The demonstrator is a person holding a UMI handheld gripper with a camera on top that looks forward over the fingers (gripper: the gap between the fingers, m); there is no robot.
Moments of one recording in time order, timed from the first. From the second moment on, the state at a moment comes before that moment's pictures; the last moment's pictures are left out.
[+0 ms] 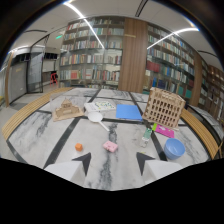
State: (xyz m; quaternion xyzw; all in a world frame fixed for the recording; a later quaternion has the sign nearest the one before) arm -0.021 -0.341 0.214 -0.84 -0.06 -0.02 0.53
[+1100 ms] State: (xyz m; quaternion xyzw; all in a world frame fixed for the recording) arm 0.068 0.081 0.112 -0.88 -0.03 -0.07 0.47
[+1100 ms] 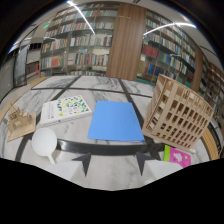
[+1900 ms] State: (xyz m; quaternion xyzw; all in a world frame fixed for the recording) arm 0.092 0.205 0.067 -0.89 -0.03 -0.06 0.44
